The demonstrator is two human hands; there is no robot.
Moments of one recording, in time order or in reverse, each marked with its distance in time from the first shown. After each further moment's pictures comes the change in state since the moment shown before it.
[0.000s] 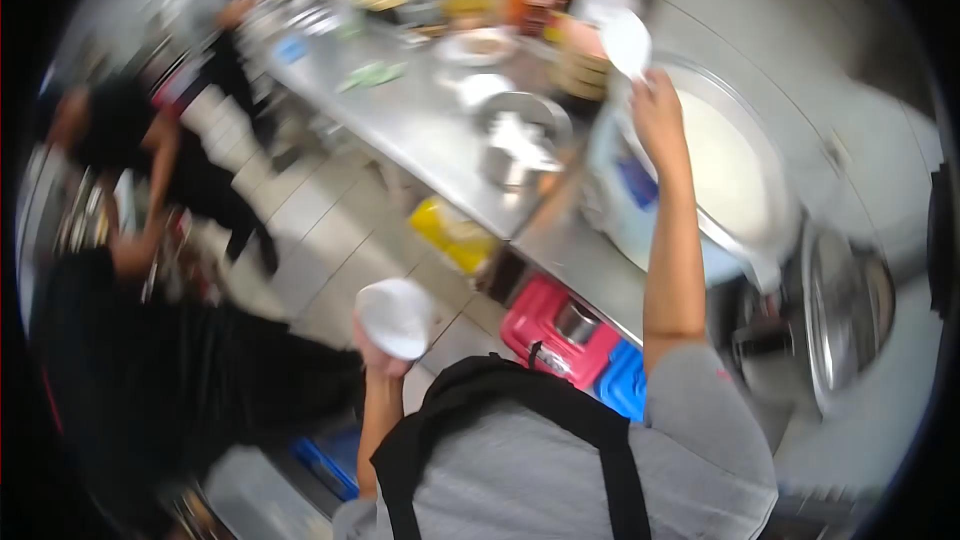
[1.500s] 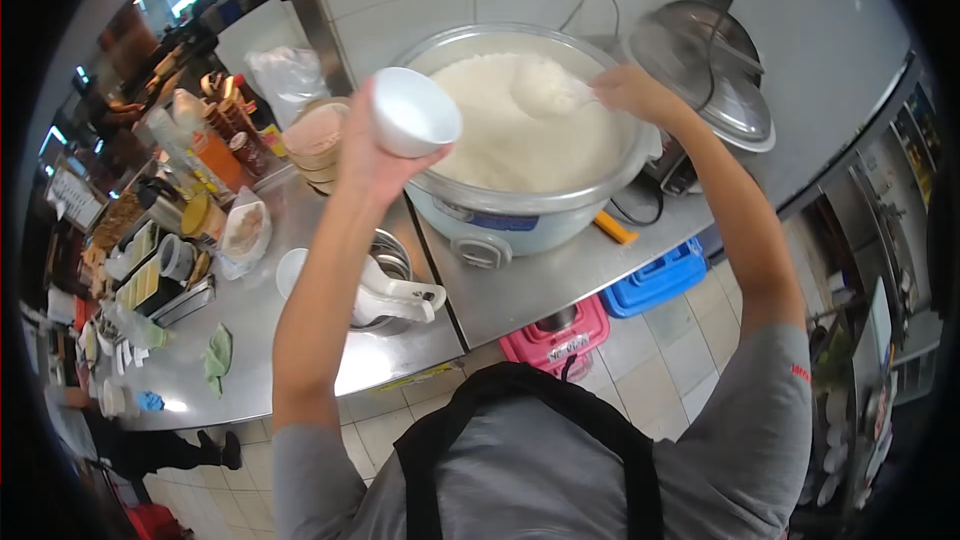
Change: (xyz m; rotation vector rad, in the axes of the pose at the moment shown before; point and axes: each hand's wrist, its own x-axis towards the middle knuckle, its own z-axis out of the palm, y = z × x) left_hand 0.367 -0.150 0.331 0.568 -0.557 -0.899; right_hand -0.024 0.055 -0.207 -0.281 -0.104 0.555
